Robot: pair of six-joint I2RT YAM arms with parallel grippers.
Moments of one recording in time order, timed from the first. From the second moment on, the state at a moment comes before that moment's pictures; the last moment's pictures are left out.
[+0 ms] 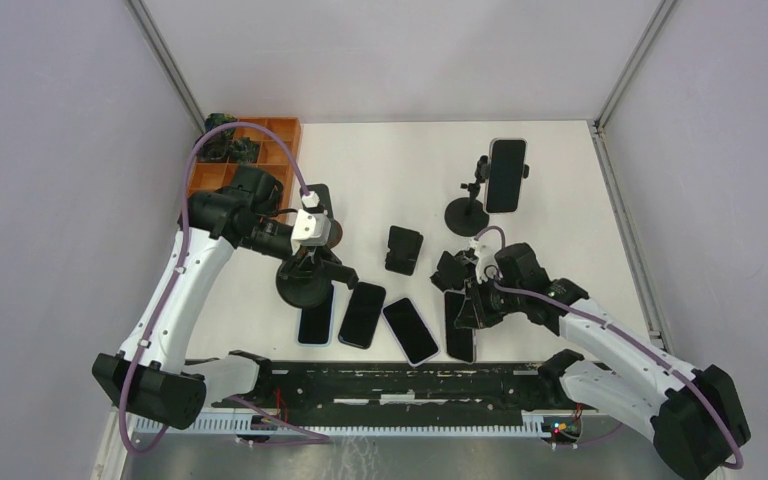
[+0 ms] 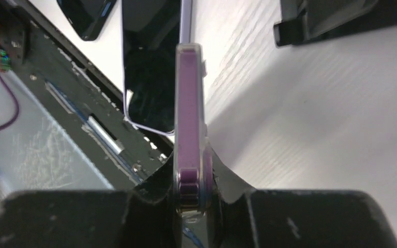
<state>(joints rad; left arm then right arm) -0.27 1.20 1.34 -1.40 1.08 1.26 0.56 0.92 0.54 -0.51 -0.46 0.28</state>
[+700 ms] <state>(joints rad) -0.27 1.21 1.34 -1.40 1.08 1.26 0.55 1.01 0.25 -0.01 -0.64 0.58</state>
